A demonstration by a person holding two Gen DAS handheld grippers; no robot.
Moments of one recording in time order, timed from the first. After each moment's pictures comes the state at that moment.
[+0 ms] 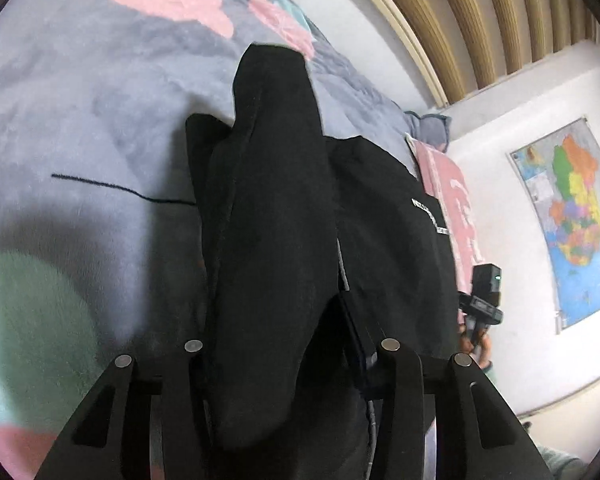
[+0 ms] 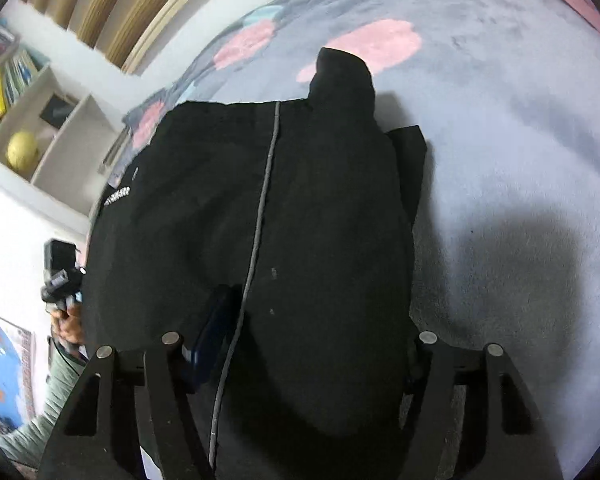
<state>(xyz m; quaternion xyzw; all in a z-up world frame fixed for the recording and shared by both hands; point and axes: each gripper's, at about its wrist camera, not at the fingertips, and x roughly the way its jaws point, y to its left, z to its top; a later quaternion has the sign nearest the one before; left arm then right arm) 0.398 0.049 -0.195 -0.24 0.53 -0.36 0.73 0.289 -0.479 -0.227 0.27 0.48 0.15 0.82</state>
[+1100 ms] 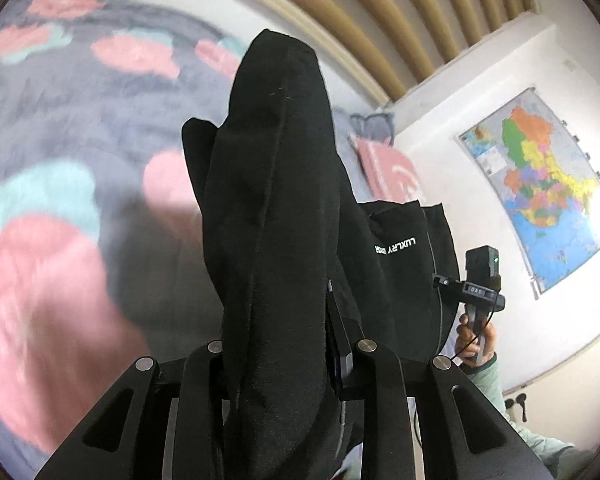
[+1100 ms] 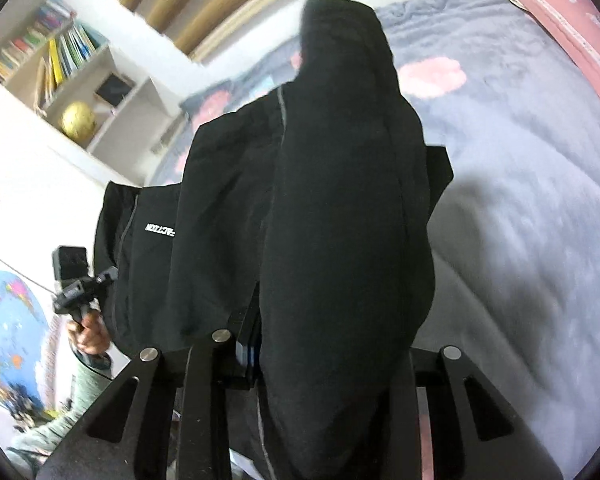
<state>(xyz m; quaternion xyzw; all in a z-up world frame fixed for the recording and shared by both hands) 0.193 0.088 -0.076 -0.22 0.48 -0.38 0.77 0.171 -0.426 -0.123 0.26 0.47 0.18 0.82</state>
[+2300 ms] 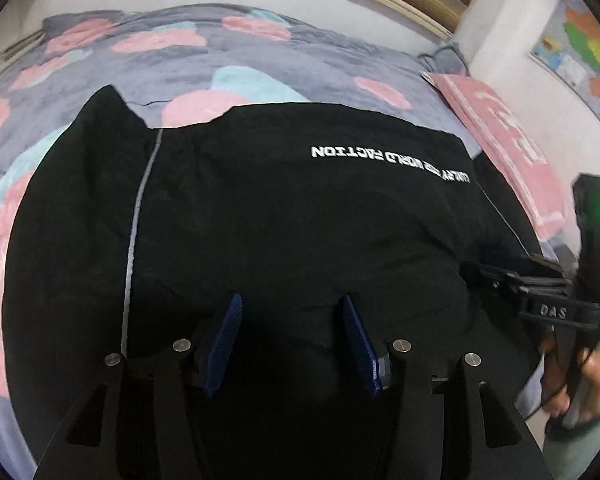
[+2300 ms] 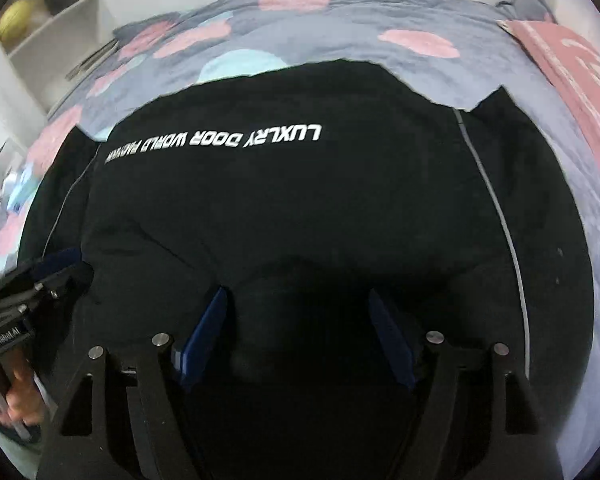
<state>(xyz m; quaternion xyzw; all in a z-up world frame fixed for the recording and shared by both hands) 0.130 -0.026 -0.150 -0.05 0.48 -0.23 0.84 0.168 -0.251 -0.198 0.09 0.51 0.02 0.86</state>
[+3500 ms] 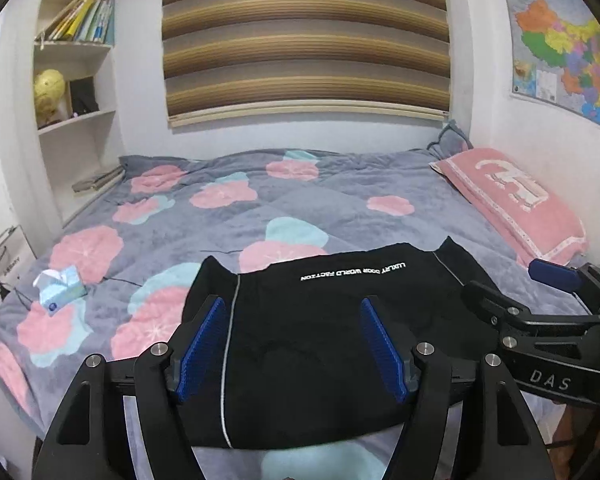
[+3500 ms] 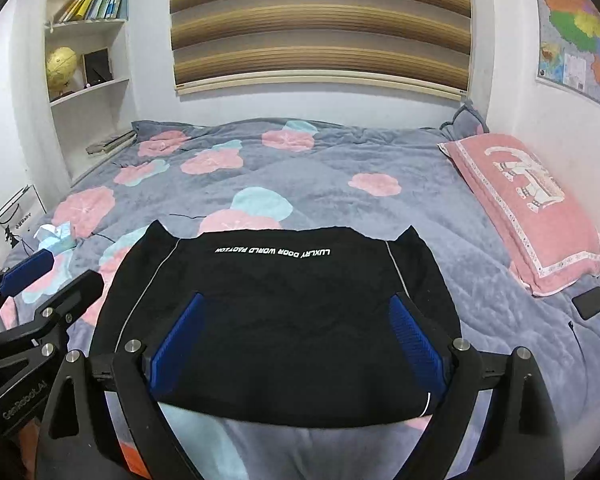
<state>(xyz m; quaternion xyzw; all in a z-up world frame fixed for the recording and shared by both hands) -0.038 -0.034 0.024 0.05 0.27 -0.12 0.95 0.011 -0.183 -0.017 0.04 0.32 -0.05 0.95</state>
